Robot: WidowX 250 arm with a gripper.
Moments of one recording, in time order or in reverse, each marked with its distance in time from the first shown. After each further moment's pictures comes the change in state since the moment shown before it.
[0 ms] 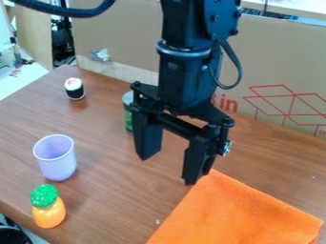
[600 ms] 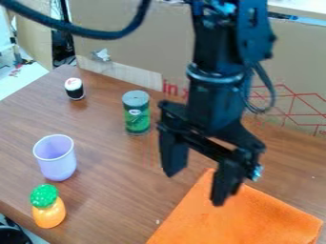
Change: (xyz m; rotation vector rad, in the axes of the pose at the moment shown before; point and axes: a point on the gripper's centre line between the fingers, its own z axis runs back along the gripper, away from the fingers) arm 0.007 -0.031 -0.013 -0.009 -0.041 -0.059
